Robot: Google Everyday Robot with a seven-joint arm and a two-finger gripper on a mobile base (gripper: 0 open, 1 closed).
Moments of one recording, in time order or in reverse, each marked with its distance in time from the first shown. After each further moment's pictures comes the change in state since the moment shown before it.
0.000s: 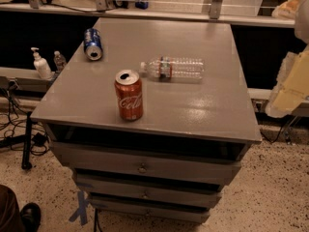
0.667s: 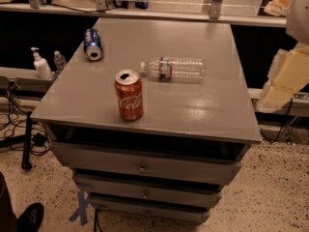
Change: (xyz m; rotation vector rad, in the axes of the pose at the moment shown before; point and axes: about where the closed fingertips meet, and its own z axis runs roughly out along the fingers) arm -0.014 -0.005 0.003 0.024 -0.039 -0.024
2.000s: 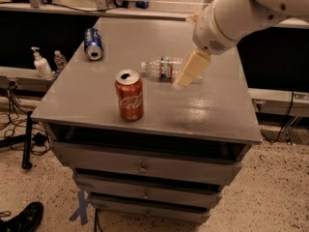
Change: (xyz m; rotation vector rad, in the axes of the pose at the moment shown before) arm -0.105 -0.072 0.157 0.012 -0.327 -0.026
